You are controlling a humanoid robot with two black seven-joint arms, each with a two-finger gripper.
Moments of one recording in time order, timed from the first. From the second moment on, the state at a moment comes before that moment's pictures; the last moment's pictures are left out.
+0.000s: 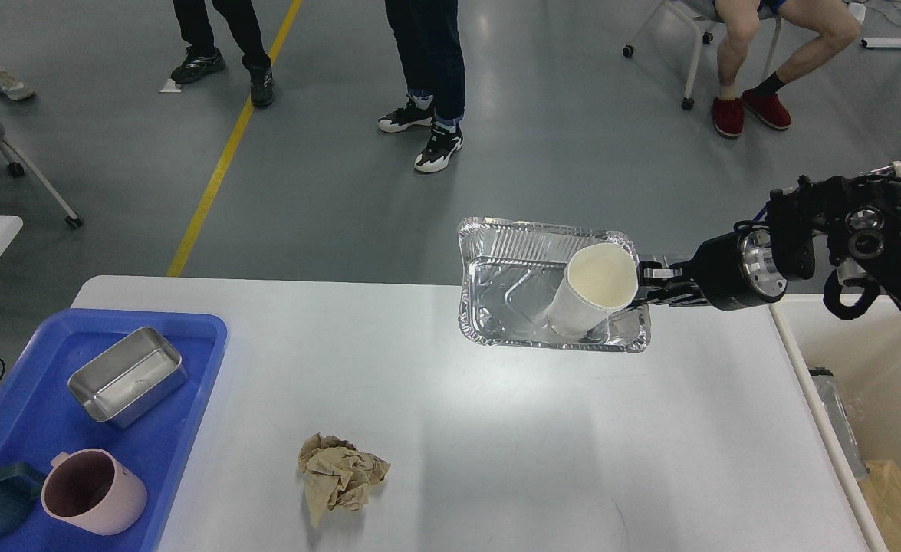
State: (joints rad) left arm -0.86 1.43 -0.47 -1.18 0.46 -0.70 0.05; right arm 0.81 -0.60 0.85 1.30 -1.17 0.96 -0.35
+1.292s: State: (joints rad) left arm -1.01 0.65 -0.30 -1.31 0.56 -0.96 0.87; right arm 0.80 -0.63 0.86 1.31 -1.17 0.96 -0.35
